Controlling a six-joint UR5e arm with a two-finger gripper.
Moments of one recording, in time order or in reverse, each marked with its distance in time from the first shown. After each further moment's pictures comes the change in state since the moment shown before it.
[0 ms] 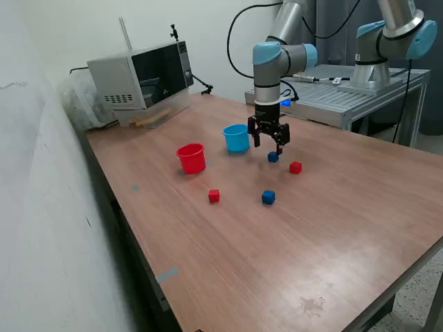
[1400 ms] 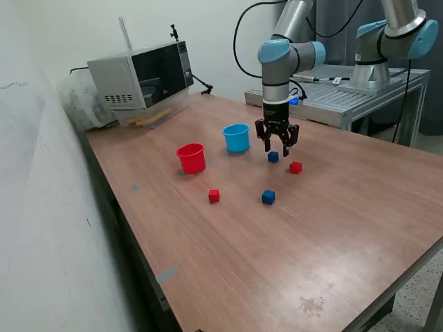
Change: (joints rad) arm 0.039 -0.015 0.014 0.000 0.026 -0.038
